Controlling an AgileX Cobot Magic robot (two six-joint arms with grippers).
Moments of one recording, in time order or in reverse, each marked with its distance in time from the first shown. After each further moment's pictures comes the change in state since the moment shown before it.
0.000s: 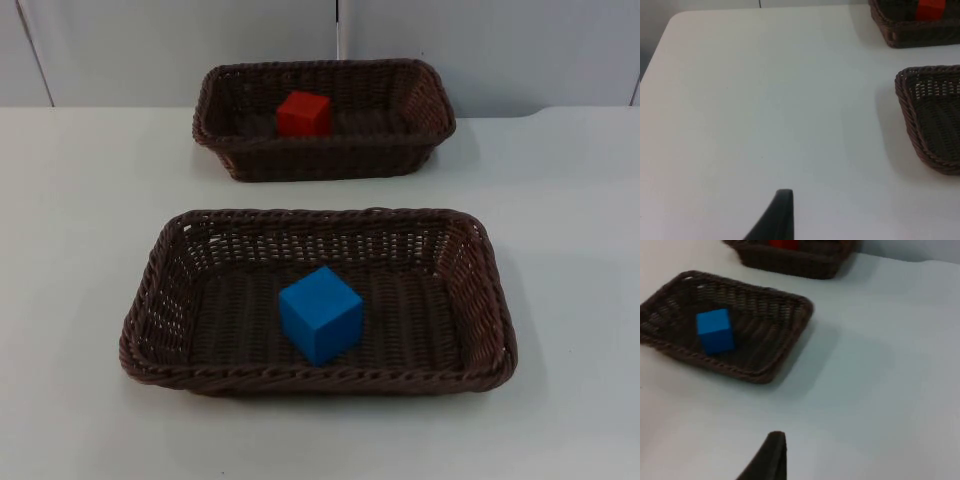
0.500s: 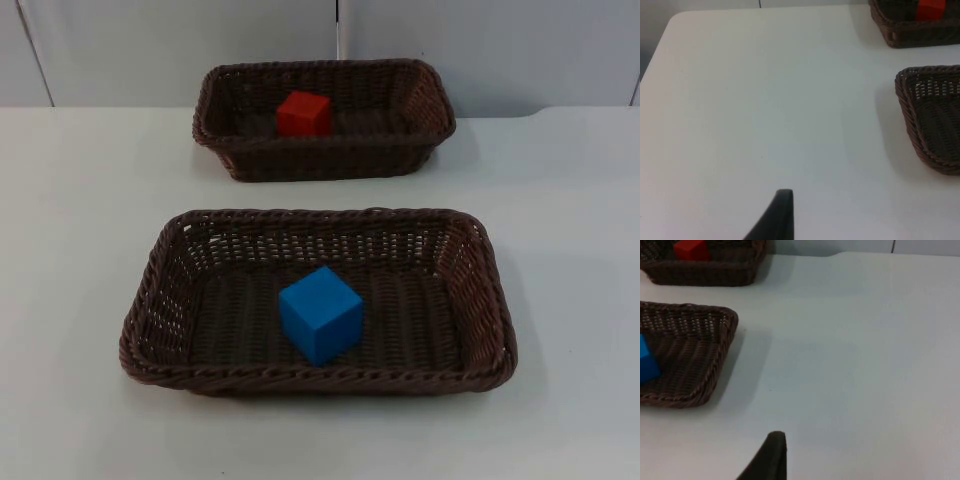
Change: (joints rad) right arm -0.260 0.000 0.000 0.000 0.000 0.000; left arm 0.000 0.000 0.000 0.000 0.000 0.000
